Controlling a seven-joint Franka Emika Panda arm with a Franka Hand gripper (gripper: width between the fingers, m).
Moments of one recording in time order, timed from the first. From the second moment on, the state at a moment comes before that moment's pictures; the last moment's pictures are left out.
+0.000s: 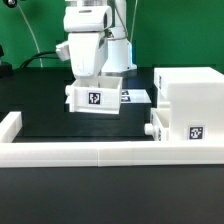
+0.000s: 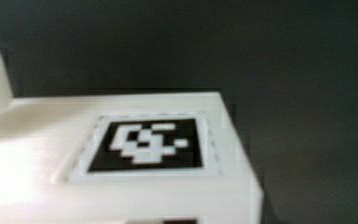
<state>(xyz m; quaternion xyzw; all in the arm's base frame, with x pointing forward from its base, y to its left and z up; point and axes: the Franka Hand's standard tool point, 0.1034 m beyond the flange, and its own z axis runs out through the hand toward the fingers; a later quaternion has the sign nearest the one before) 0.474 -0.057 0.060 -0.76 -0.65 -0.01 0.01</state>
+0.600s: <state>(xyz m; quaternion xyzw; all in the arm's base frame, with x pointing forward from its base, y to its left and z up) 0.521 -0.024 0.061 -0.74 -0.67 -0.01 0.02</state>
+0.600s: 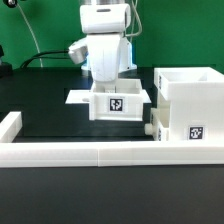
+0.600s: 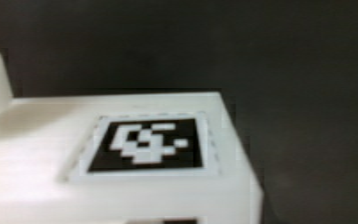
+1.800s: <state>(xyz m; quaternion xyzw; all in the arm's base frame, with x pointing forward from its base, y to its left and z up) 0.535 -0.013 0.054 -0.72 -0.70 -0.02 0.03</state>
